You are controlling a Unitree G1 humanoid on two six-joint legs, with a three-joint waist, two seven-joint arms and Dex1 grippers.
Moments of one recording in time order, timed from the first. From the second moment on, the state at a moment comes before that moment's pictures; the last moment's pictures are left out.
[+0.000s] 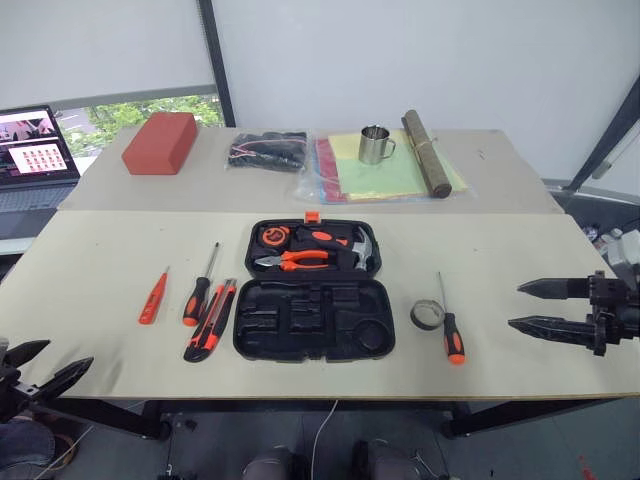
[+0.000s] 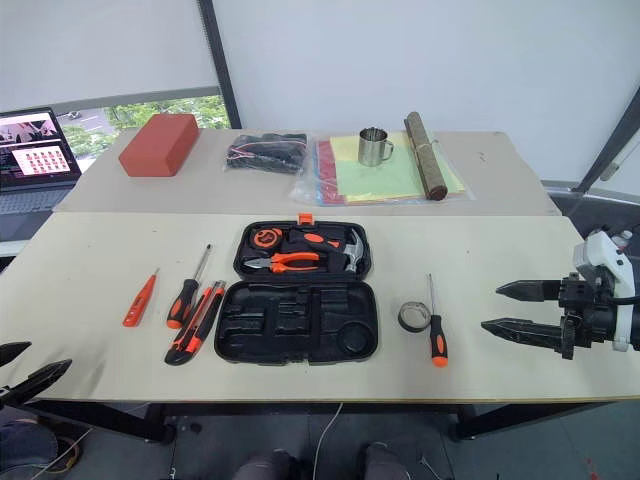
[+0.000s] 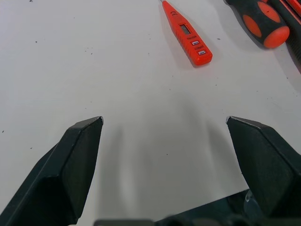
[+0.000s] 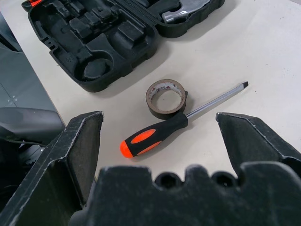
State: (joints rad) left arm 0.42 0.85 0.79 -0.01 -0.50 0.36 -0.96; right arm -0.07 -1.17 -0.41 -0.01 0.64 0.58 1.35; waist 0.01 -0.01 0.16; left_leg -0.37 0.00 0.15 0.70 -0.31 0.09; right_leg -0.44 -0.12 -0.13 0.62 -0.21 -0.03
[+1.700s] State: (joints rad) left arm -0.78 0.89 -0.22 -0.04 -0.41 0.68 -1.10; right arm -0.17 -1.02 -0.28 -0.51 0.76 0.71 1.04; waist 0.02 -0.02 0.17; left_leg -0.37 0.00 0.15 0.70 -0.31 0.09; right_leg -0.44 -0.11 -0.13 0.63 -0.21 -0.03
